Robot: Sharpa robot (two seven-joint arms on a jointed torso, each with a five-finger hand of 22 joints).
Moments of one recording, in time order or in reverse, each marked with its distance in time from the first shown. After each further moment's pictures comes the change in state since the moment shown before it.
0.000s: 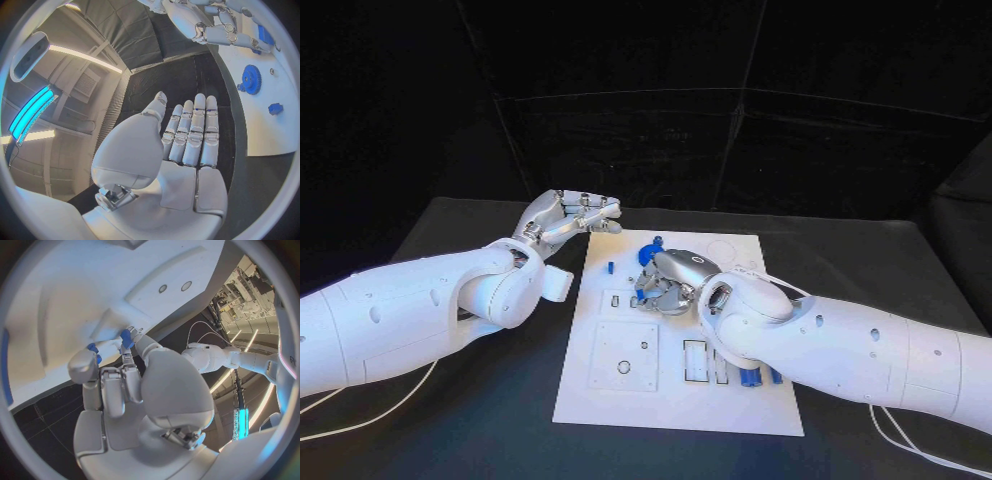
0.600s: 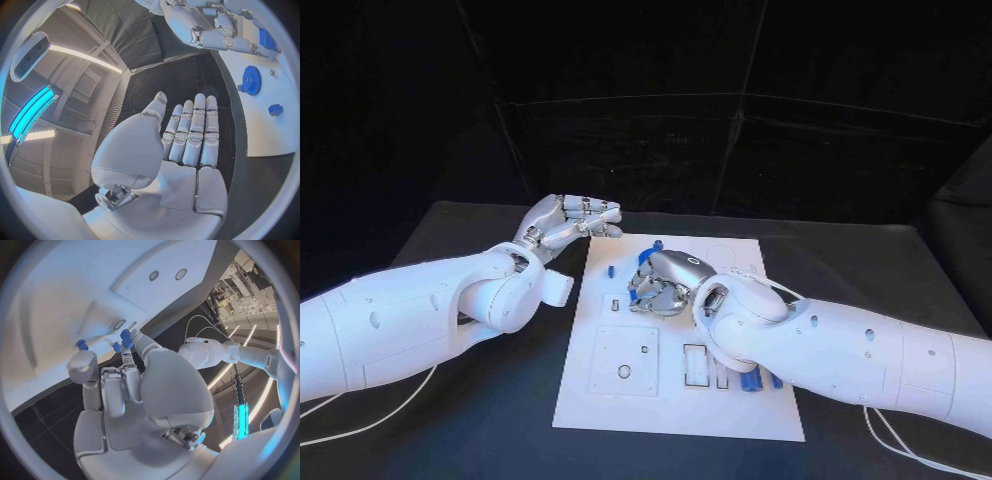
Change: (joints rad) left arm 0.000 0.000 0.000 0.003 -0.002 0.001 0.000; left_hand 0.000 0.000 0.000 0.000 0.000 0.000 0.000 0.000 0.000 0.000 0.000 0.003 0.000 0.000 0.000 0.000 -0.001 0.000 0.000 0.000 0.000 0.000; right arm 0.005 0.017 0.000 -0.002 0.040 -0.030 0.014; right_hand 0.009 0.009 -0.009 0.001 -0.006 0.002 0.002 -0.001 0.000 0.000 0.000 0.000 0.000 0.000 0.000 0.000 0.000 0.000 0.000 0.000 0.000 0.001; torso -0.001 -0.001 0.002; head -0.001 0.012
